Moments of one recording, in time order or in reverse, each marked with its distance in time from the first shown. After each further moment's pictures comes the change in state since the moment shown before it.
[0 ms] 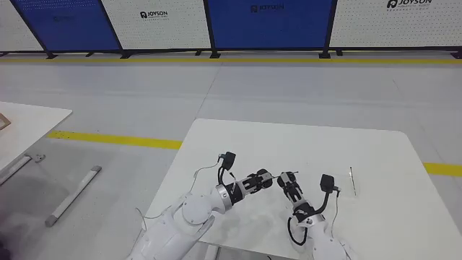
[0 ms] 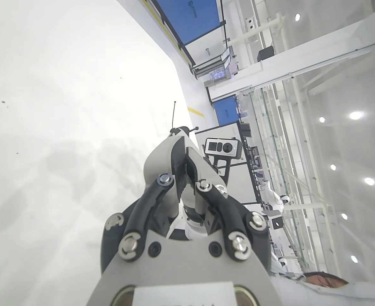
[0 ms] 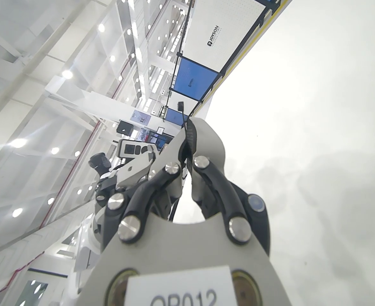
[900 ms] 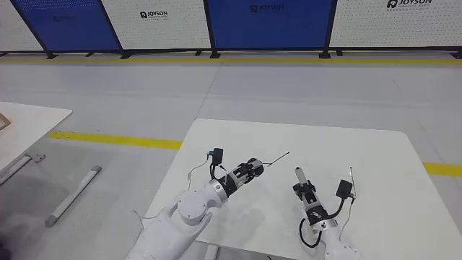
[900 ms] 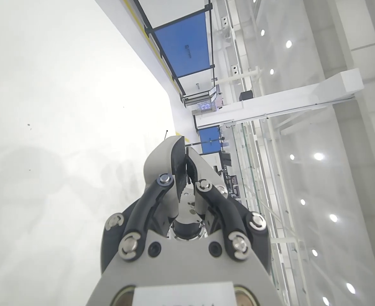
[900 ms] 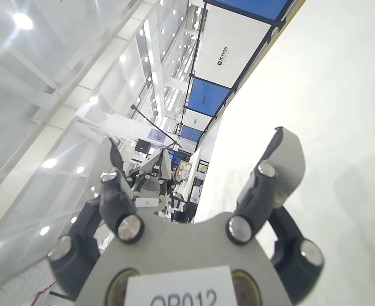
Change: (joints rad) left arm 0.010 -0.009 -0.044 0.004 -0.148 0.040 0.107; right arm -0.055 0.010 0.077 -0.025 0.086 -0.086 -0.021
